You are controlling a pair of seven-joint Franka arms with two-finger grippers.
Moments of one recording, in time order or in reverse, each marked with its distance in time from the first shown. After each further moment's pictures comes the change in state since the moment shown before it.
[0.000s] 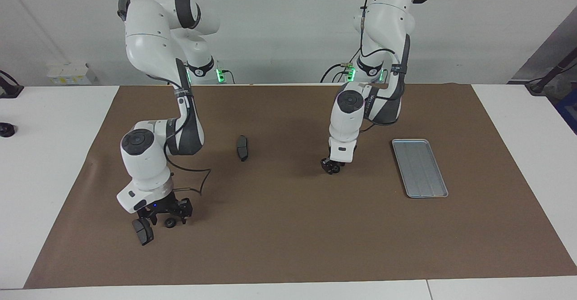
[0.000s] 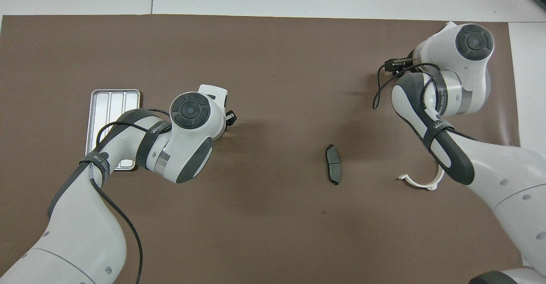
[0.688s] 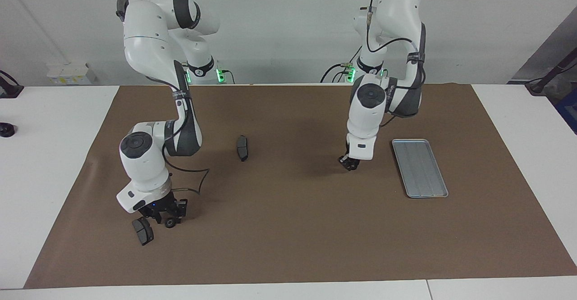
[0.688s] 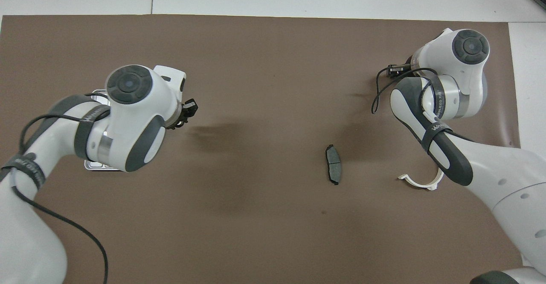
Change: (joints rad) left arm 0.171 -0.140 0.017 0.027 -0.020 -0.212 0.283; right arm -0.006 -0.001 0.003 -0.034 0.002 0.000 0.018
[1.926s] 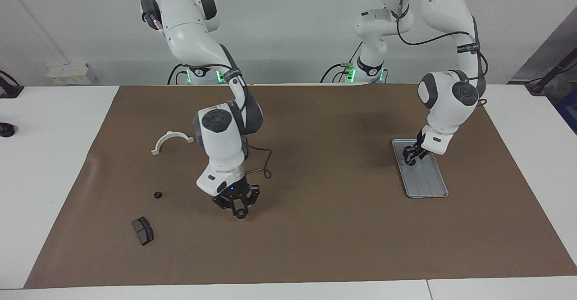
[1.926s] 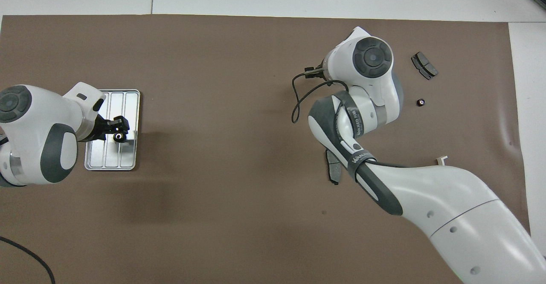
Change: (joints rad) left arm 0.316 -0.054 -0.018 -0.206 -0.076 0.181 0.554; right arm 0.300 -0.013 0.072 0.081 0.002 0.009 0.202
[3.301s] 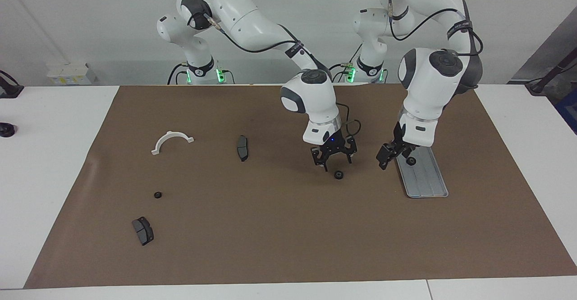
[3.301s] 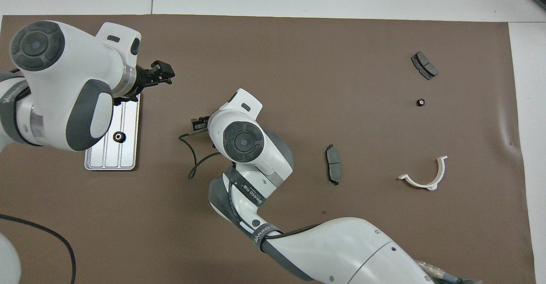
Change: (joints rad) left arm -0.245 0.073 -0.024 0.376 -0.002 -0.181 -0.455; right arm 0.332 0.044 -0.013 0.014 0.045 0.159 0.314
